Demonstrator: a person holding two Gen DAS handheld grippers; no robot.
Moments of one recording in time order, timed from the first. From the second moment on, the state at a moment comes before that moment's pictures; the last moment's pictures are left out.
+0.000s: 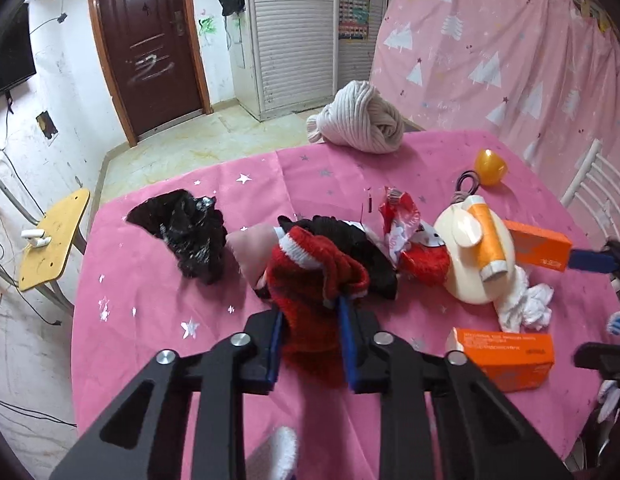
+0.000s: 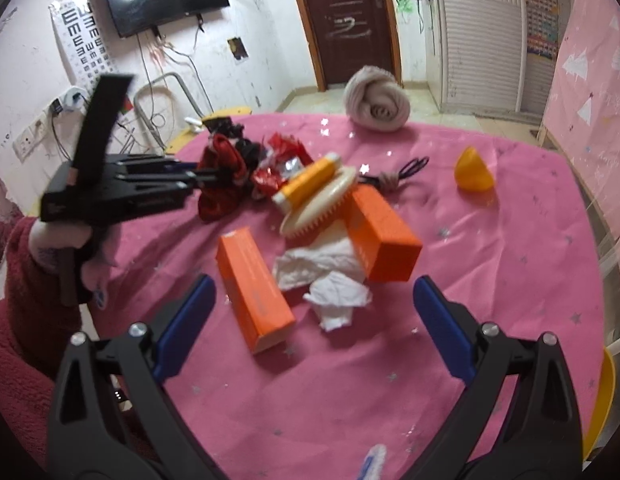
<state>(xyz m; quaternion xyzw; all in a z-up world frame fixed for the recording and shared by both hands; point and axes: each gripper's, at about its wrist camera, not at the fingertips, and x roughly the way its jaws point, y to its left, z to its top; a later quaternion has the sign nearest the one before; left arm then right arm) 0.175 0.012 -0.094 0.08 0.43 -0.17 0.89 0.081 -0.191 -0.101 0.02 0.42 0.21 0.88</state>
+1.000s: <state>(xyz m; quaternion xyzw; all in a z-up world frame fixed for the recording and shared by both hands) 0.093 0.061 -0.050 -0.04 0.37 -0.18 0.91 0.070 -0.205 -0.097 0.01 0.40 0.16 0.90</state>
